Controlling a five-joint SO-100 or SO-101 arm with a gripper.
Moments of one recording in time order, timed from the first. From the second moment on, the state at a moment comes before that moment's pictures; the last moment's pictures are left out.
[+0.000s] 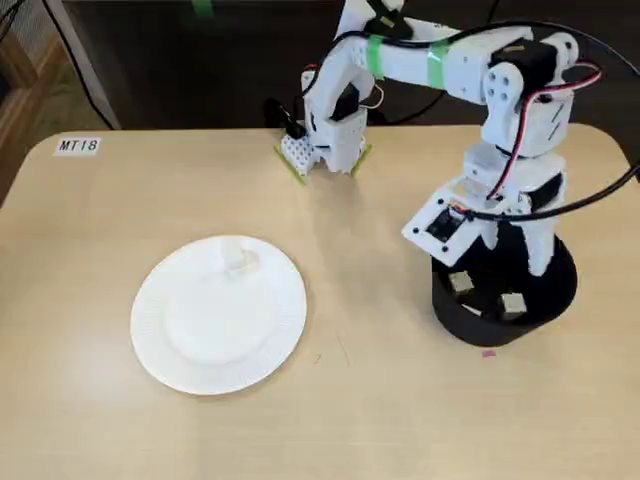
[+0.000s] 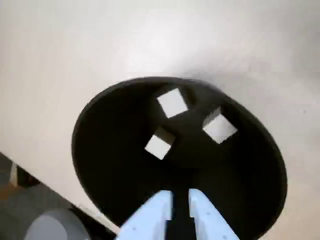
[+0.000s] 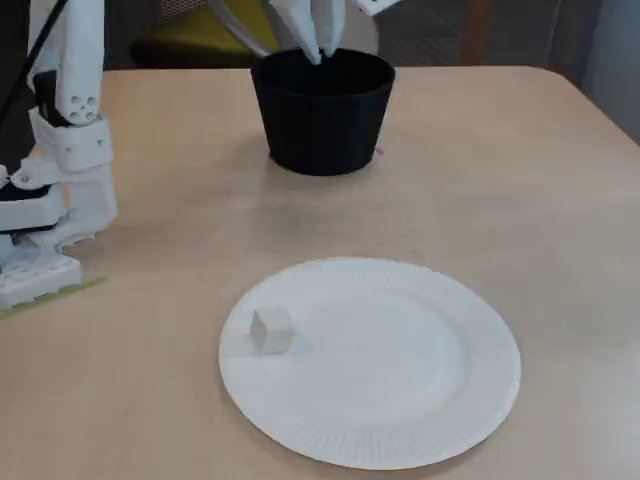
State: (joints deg) arm -31.4 76.7 53.4 95.0 -1.9
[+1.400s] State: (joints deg) arm 30.4 100.3 102.0 94.7 40.1
